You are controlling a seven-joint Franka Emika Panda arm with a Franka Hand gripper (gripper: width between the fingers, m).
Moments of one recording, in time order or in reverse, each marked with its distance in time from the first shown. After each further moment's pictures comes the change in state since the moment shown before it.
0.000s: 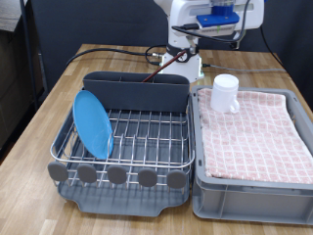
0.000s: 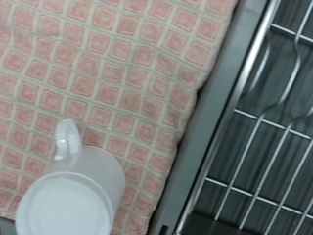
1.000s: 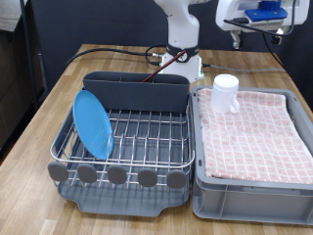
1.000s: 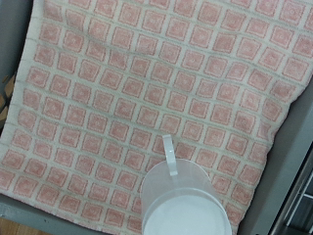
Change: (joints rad) arm 0.037 0.011 0.149 0.021 0.022 -0.015 0.191
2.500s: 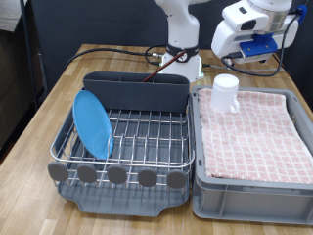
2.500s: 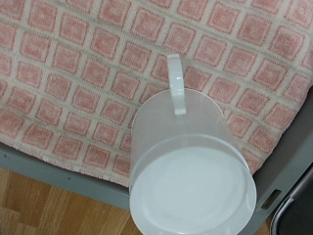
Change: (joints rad) arm -0.001 0.126 -0.003 -0.002 0.023 -0.132 -0.089
